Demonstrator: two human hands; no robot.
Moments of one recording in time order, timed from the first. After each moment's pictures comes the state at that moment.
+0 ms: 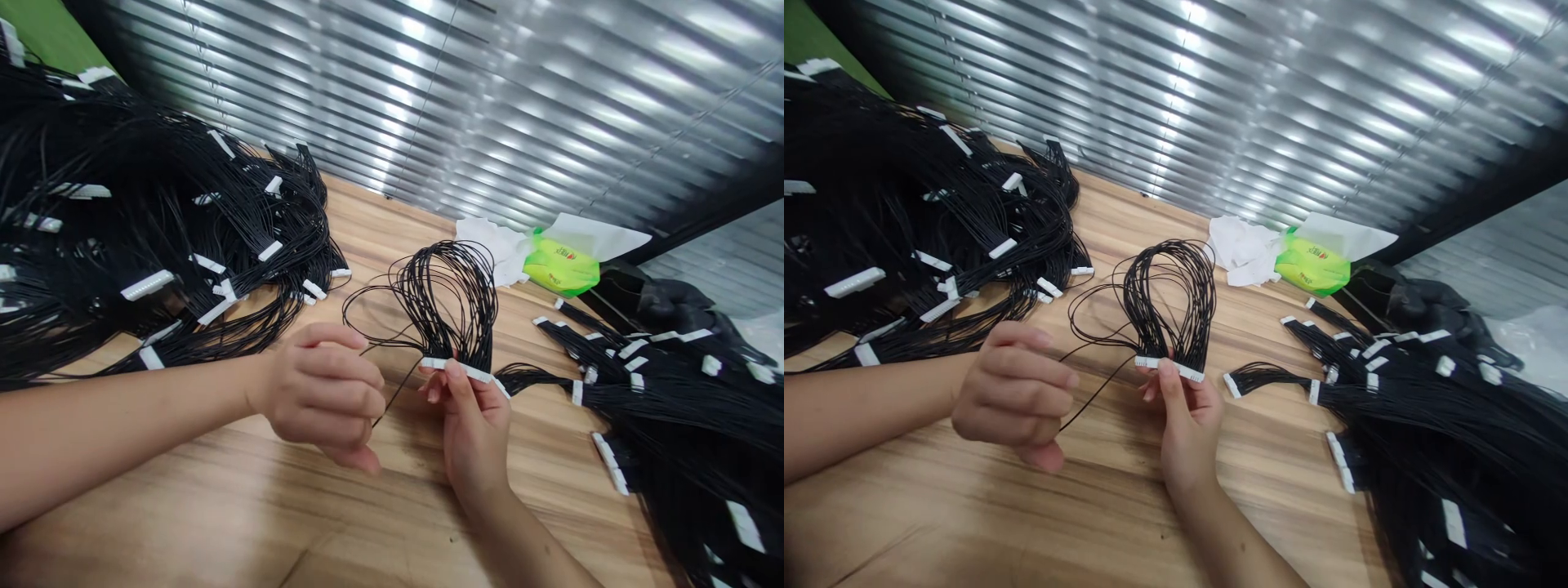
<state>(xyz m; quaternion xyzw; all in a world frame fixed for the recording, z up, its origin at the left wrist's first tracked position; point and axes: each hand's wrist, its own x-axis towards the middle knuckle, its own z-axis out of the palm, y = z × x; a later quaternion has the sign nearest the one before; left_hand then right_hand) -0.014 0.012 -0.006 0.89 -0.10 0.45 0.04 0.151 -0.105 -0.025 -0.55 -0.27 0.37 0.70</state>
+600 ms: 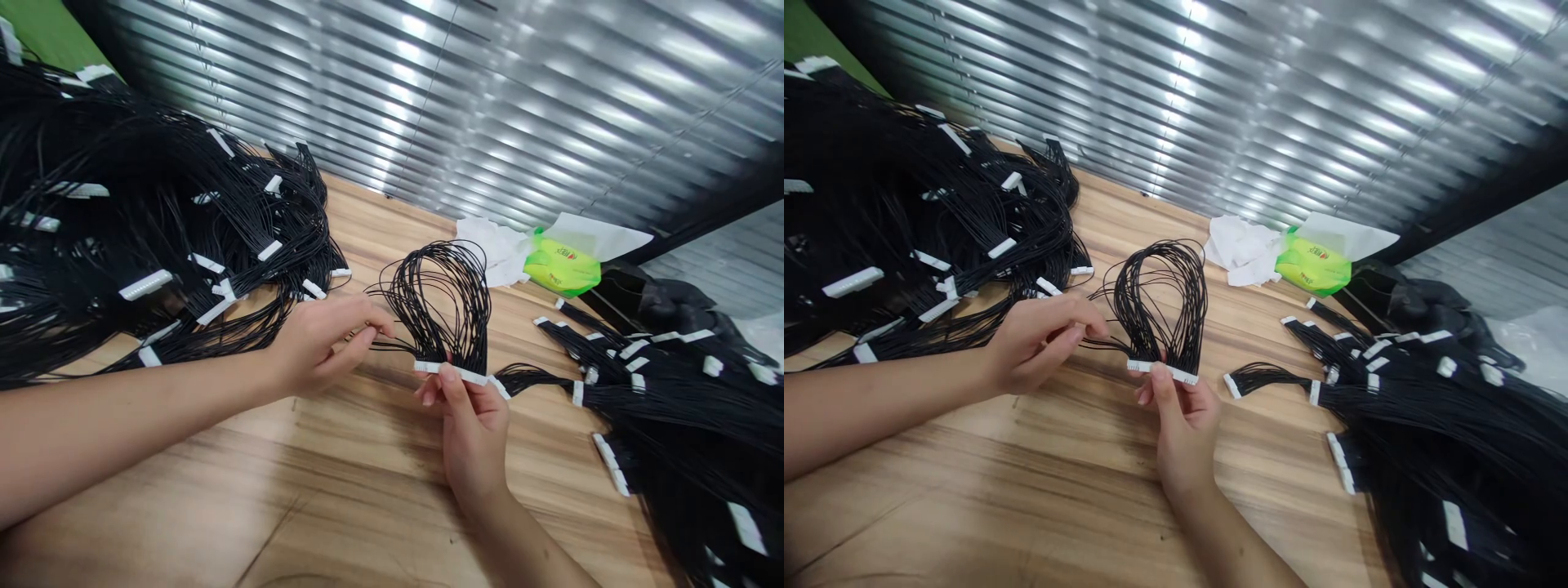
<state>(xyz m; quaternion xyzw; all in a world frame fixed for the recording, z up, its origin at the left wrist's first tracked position) -0.006 0.017 -0.008 0.88 0.16 0.38 0.25 0.150 -0.106 -0.025 -0.56 -0.32 0.36 0.67</state>
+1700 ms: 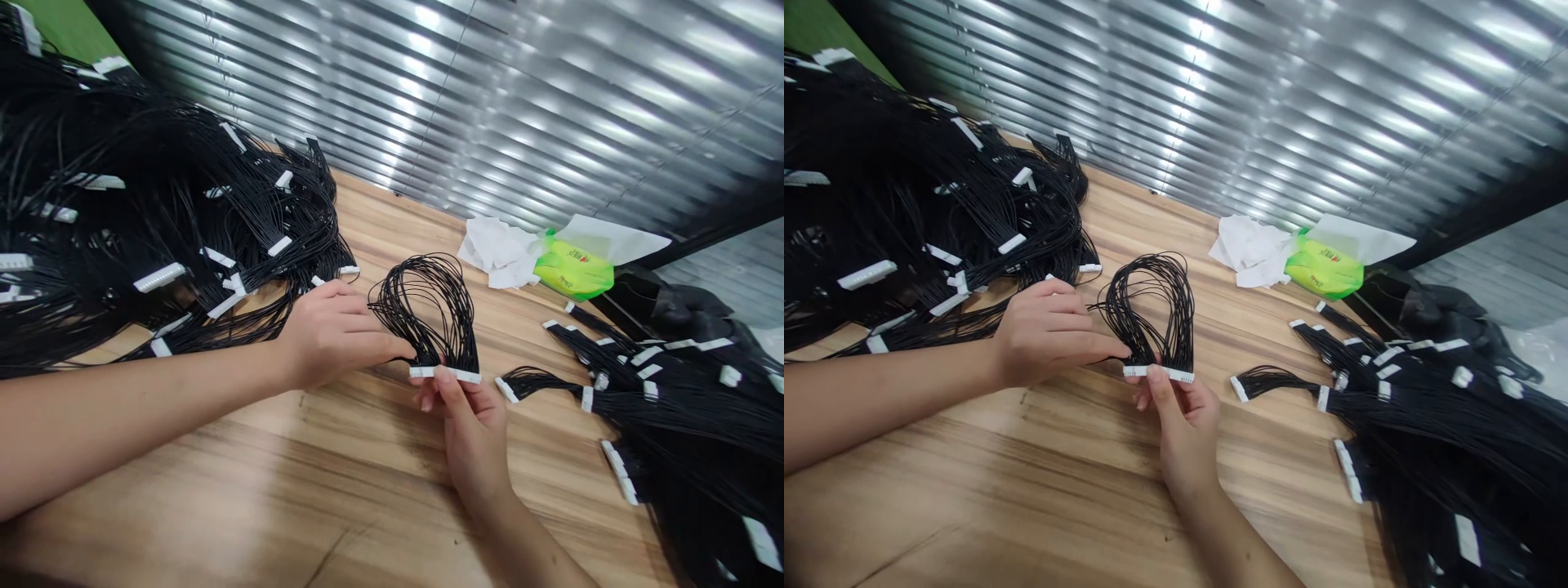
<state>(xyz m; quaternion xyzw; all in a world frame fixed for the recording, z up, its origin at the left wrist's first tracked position) -0.004 0.025 -0.006 0.90 0.08 0.42 -0.02 0.150 -0.106 -0.027 -0.55 -0.32 0.43 0.65</state>
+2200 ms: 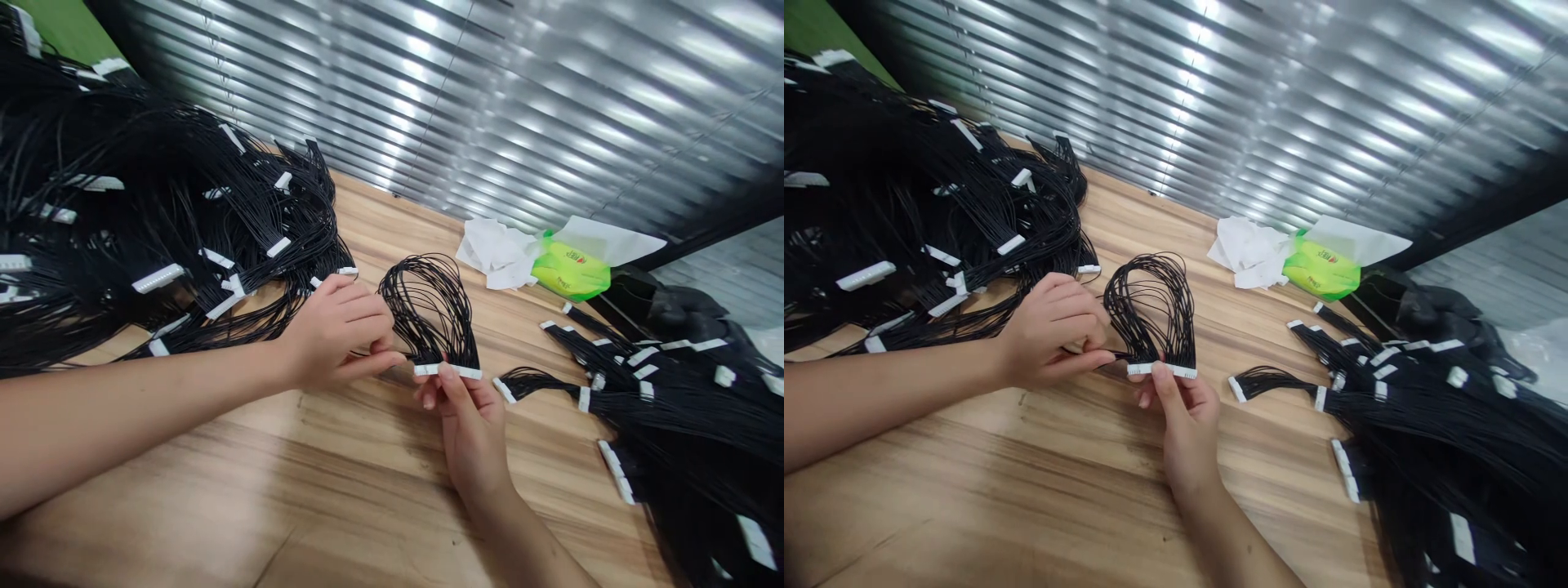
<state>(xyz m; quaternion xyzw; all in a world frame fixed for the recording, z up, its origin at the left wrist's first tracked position) -0.003 0.023 -0.007 0.91 0.12 0.38 0.07 0.152 -0.103 -0.025 -0.51 -0.28 0.46 0.67</state>
